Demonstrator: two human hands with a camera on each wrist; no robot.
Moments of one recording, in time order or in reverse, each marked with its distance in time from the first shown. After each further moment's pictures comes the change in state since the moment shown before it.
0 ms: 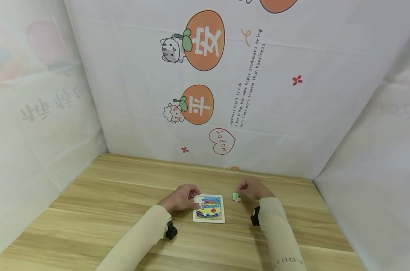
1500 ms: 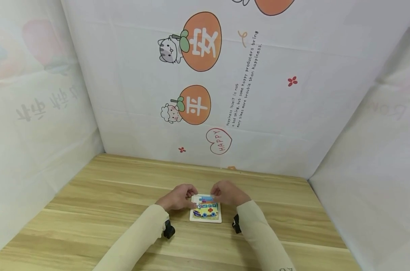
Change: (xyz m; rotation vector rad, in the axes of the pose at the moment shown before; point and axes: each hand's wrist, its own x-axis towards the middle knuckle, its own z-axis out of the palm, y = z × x) left_hand -0.001 0.002 -0.001 -0.011 -0.001 0.022; right_hand 0.007 -0.069 0.037 -0.036 -0.044 -0.306
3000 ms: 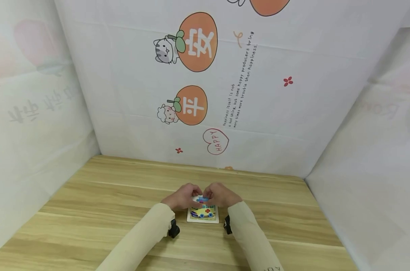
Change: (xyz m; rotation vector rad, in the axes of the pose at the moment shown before) left_hand 0.022 0.013 0.014 0.004 -0.039 0.048; right_hand 0.008 -0.009 0.012 0.081 -0.060 -0.067
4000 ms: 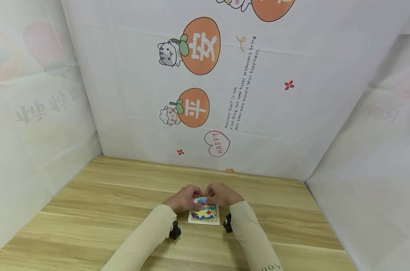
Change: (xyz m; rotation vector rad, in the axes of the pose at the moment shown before) left_hand -0.004 0.002 0.003 -0.027 0.026 -0.043; right_hand -0.001 -0.006 -0.005 0.050 0.001 0.173
